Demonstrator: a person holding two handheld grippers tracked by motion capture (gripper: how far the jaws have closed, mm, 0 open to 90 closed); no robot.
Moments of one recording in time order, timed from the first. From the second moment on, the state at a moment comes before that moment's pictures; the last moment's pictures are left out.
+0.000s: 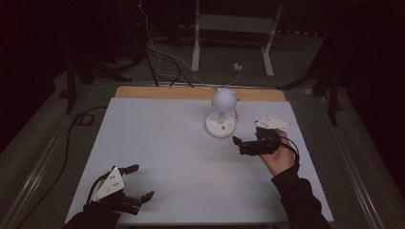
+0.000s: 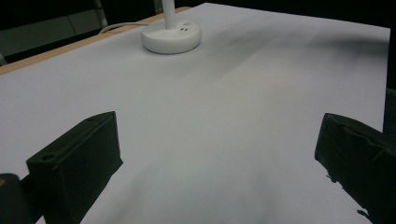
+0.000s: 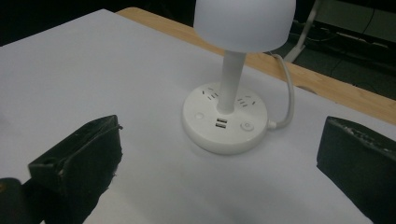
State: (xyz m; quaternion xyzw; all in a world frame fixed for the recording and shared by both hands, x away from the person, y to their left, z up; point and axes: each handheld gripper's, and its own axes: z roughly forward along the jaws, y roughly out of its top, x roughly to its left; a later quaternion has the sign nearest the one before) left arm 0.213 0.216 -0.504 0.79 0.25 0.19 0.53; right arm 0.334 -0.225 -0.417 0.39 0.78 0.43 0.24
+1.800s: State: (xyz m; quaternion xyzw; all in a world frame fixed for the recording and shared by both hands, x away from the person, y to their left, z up) left arm 0.211 0.216 -0.503 0.78 0.25 0.19 0.54; right arm 0.417 -0.199 -0.461 0.40 0.77 0.44 0.25
